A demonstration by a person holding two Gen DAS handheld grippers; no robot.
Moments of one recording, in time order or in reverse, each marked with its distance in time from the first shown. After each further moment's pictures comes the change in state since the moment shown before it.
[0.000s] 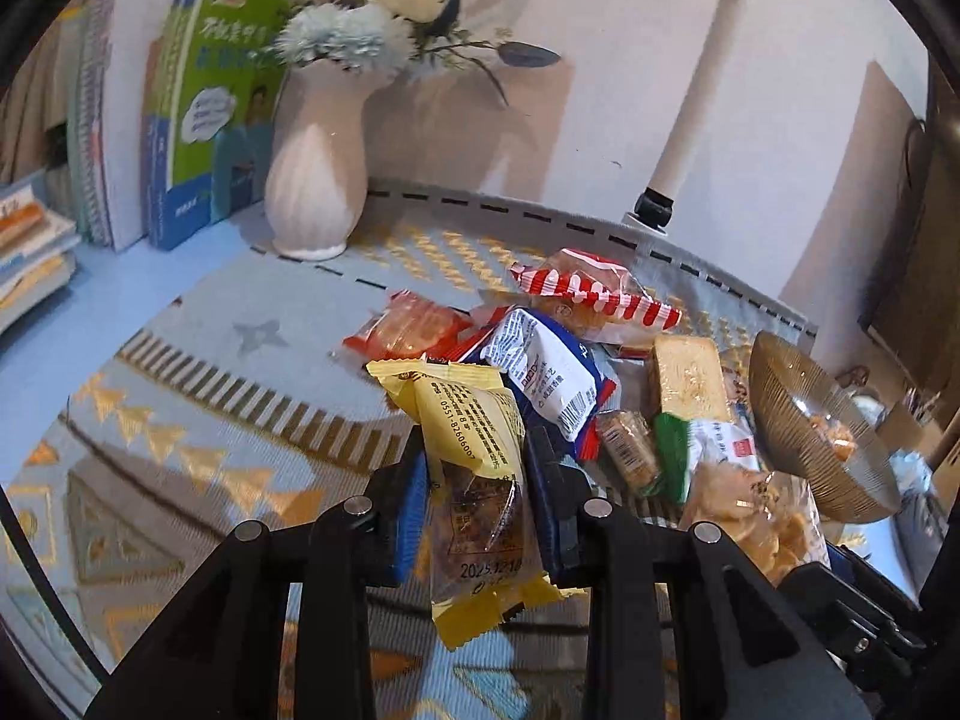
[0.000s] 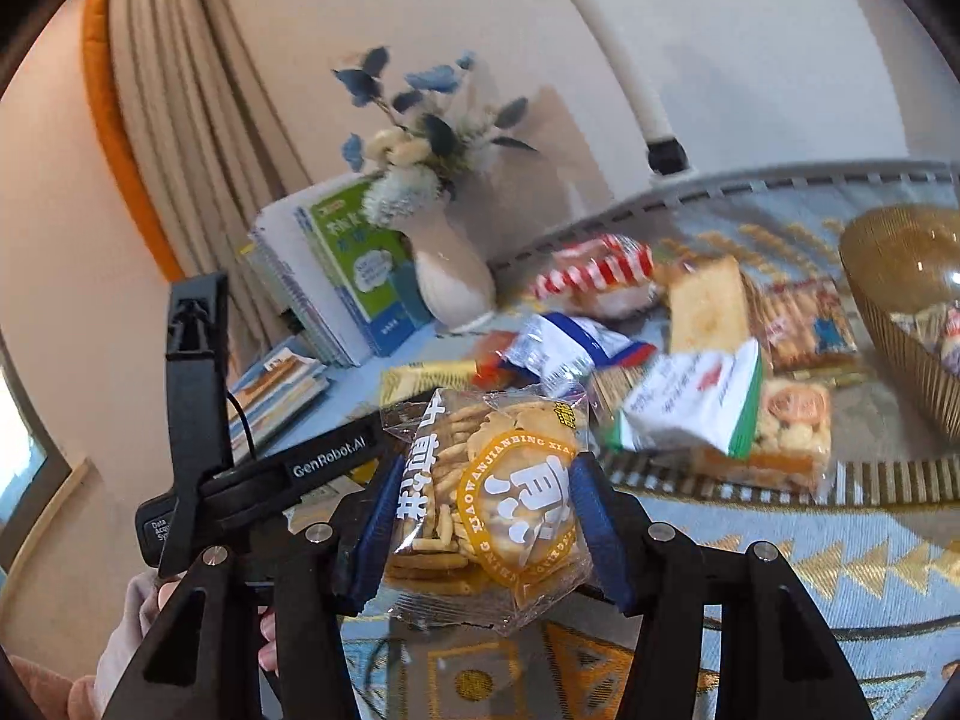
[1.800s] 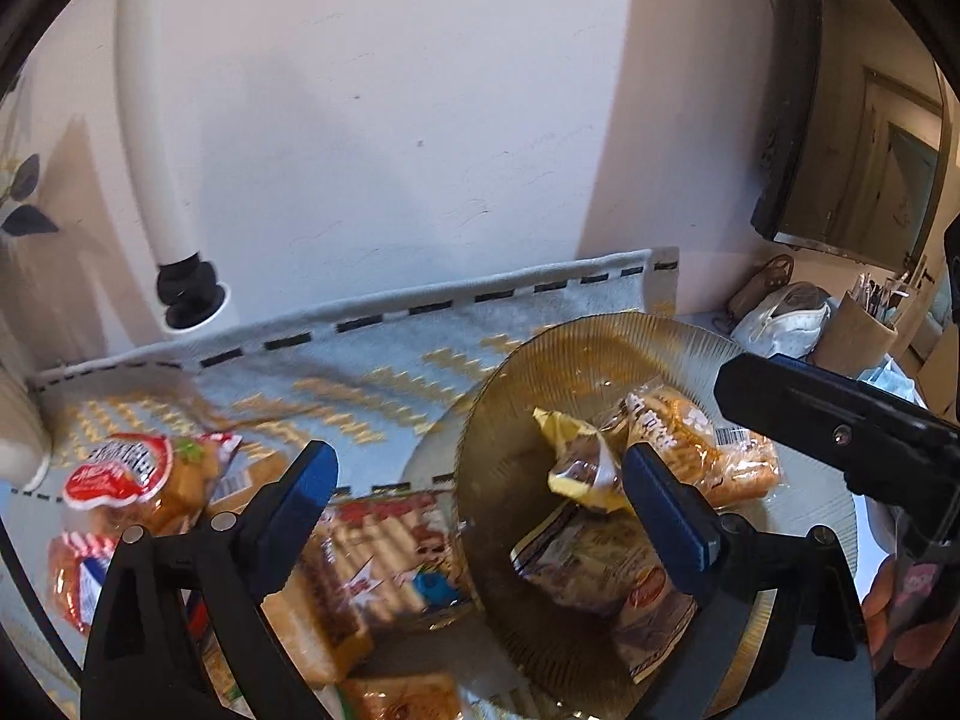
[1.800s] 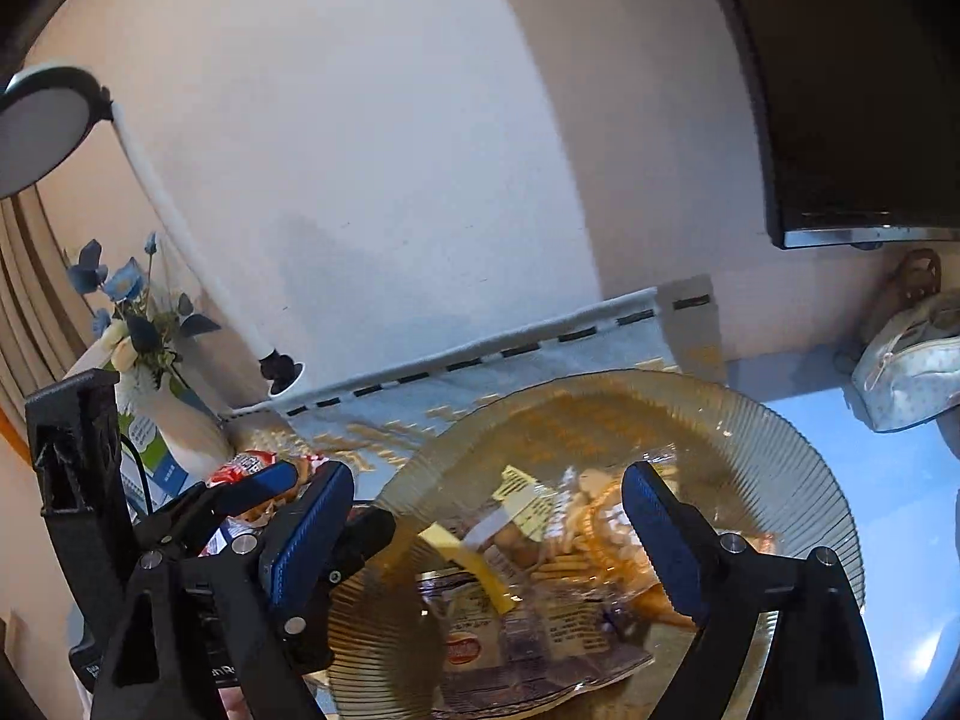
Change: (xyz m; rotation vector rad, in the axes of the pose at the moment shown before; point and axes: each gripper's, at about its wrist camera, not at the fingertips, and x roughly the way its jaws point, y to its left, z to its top) left arm 0.122 -0.262 0.054 0.390 0.168 -0.171; right arm -0.092 -0.201 0.150 0.206 -0.015 -0.414
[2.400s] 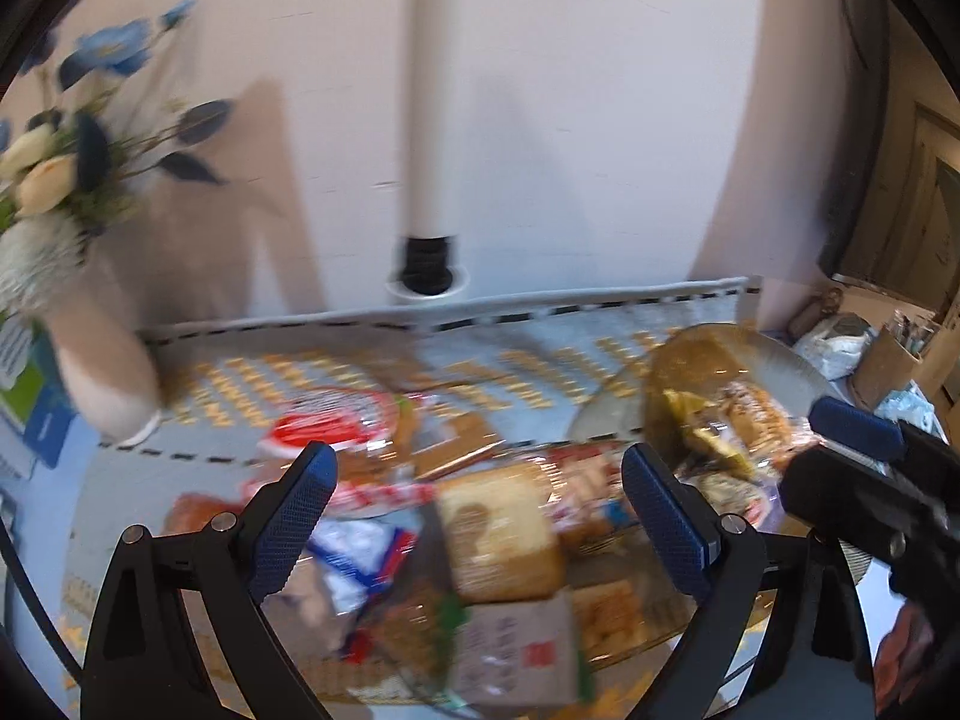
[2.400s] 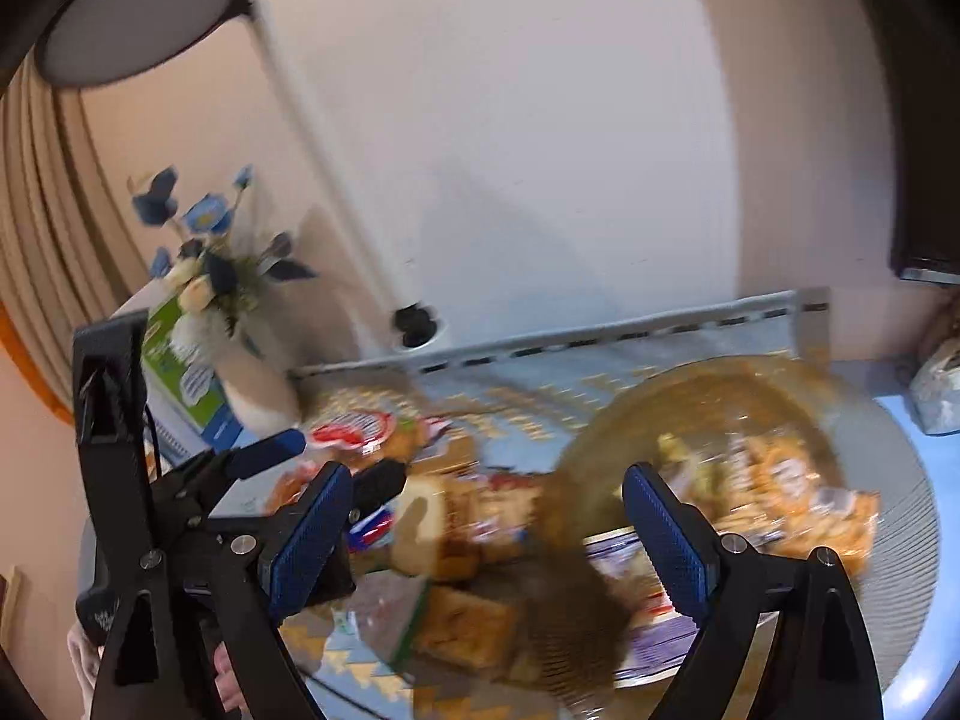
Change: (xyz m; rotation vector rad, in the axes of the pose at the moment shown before) left arm -0.067 0.102 -0.015 -0.091 0.002 0.134; right arm -0.003 0.114 -0.022 -0.096 0.049 0.064
